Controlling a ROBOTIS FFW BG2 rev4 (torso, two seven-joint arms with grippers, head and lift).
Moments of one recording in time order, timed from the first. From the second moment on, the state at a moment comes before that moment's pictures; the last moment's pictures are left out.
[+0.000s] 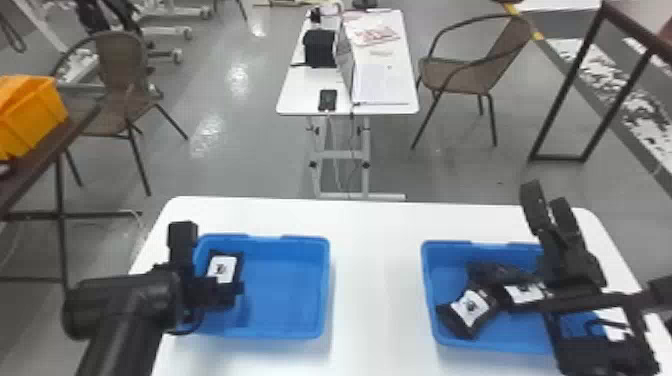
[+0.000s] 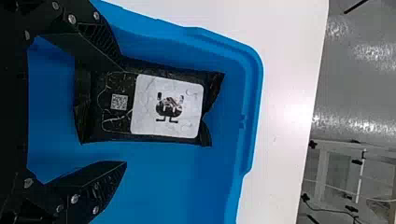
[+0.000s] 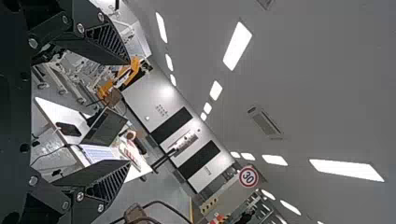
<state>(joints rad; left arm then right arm) -0.27 0.09 0.19 -1.16 -0.05 0.87 -0.16 0.11 -0.01 -0.11 -1.45 -0.78 -0.28 0.47</state>
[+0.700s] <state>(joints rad) -0.31 0.14 0.14 -1.11 -0.06 0.87 -0.15 0.10 -0.01 -0.11 -1.43 -0.80 -0.25 0.51</state>
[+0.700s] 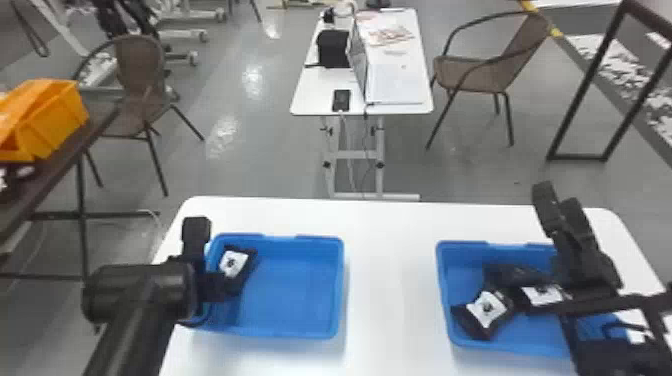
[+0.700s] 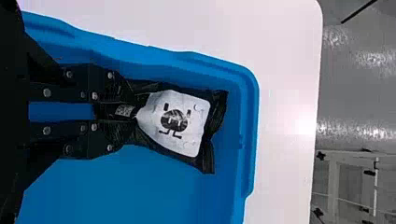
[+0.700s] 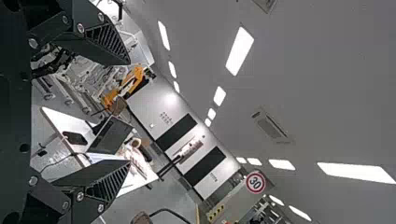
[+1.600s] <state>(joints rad) -0.07 0.09 -0.05 -1.47 0.01 0.48 -0.63 0.07 -0.01 -0.04 -1.39 -0.75 -0.18 0.59</state>
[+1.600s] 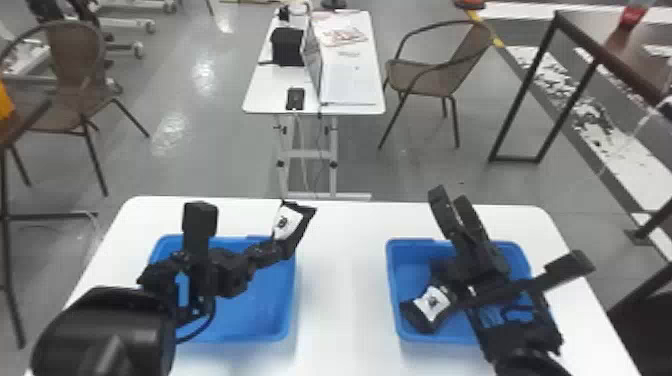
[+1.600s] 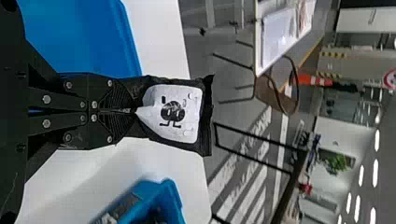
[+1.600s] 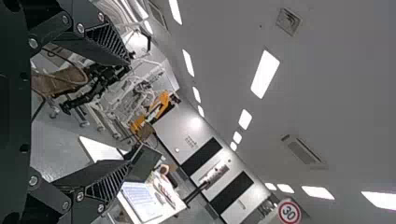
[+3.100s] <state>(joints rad) -0.38 0.02 -0.34 -1.18 0.20 0.40 -0.79 -0.13 -0.02 0.10 -1.17 -0.62 -0.08 0.61</state>
